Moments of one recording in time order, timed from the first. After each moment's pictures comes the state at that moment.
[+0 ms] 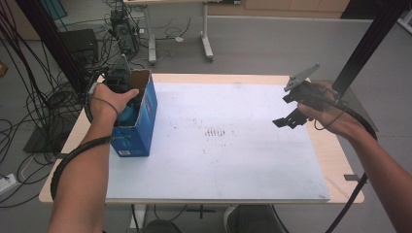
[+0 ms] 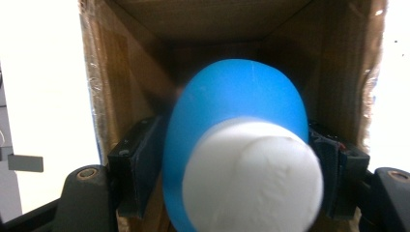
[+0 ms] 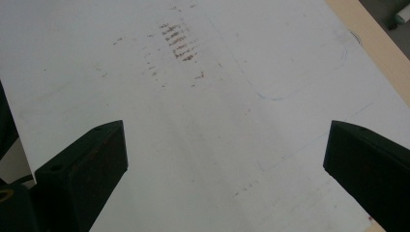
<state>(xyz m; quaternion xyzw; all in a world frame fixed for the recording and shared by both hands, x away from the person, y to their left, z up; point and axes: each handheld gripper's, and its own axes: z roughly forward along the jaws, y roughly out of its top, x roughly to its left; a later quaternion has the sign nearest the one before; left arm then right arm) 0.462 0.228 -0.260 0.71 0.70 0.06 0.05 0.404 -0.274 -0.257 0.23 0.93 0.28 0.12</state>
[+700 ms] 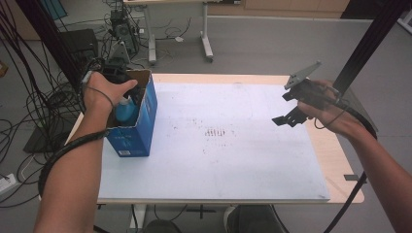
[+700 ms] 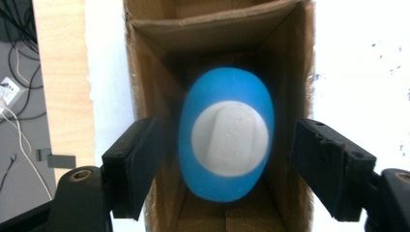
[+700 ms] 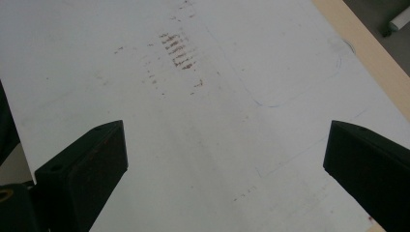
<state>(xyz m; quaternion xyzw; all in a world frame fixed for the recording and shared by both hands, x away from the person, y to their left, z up) 0.454 0.221 -0.216 0.73 0.68 0.09 0.05 0.403 -0.273 -0.251 0.23 0.92 0.29 0.12</state>
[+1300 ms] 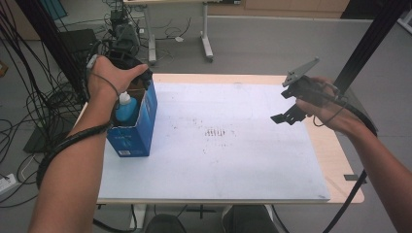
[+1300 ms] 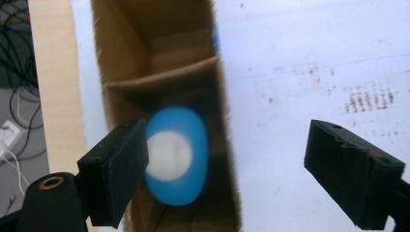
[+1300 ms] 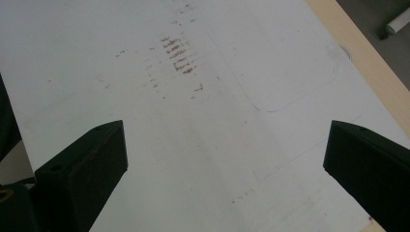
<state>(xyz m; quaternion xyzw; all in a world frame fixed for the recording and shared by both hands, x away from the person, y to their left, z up) 0.456 0.177 -0.175 0.75 0.64 0.12 0.10 0.402 -0.265 -0.240 0.22 0.92 0.28 0.13</state>
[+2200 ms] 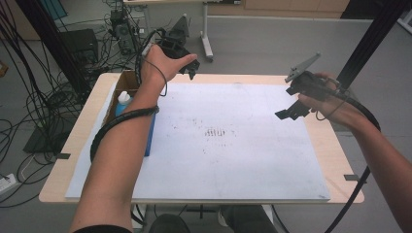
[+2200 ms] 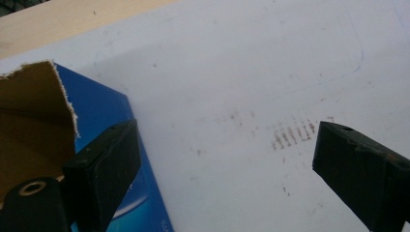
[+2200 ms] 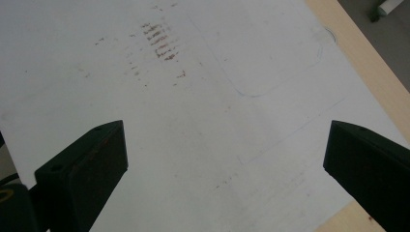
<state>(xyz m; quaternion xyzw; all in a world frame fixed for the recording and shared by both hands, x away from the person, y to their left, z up) 0.496 0.075 -0.183 0.80 0.57 0.11 0.14 0.415 -0.275 -0.239 0.24 0.93 0.26 0.13</state>
